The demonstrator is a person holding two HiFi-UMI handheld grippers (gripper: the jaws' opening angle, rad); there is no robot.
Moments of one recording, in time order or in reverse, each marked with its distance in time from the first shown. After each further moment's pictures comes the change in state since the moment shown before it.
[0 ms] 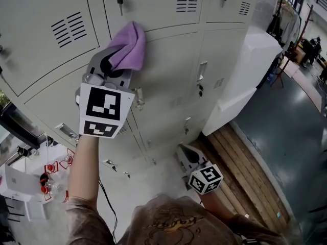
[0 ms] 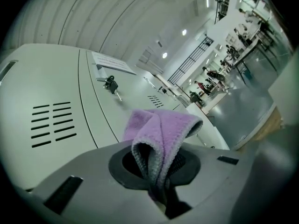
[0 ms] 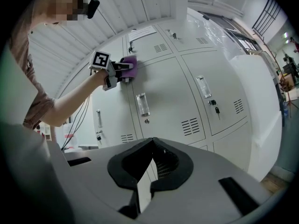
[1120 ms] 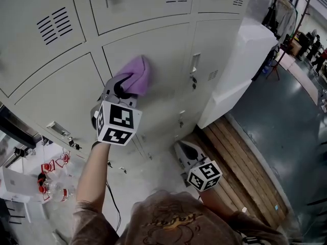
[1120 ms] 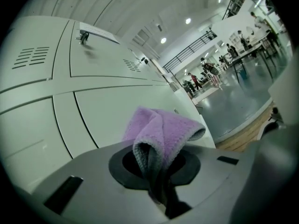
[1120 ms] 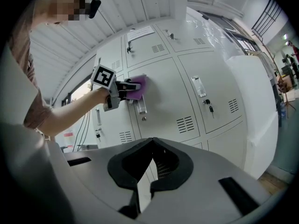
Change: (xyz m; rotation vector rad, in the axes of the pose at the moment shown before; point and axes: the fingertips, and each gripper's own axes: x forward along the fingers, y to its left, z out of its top) left arm 0.014 -0.094 -0.100 -0.053 0.198 -0.132; right arm -0.015 -0.011 -0.007 -0.004 0.018 -0.019
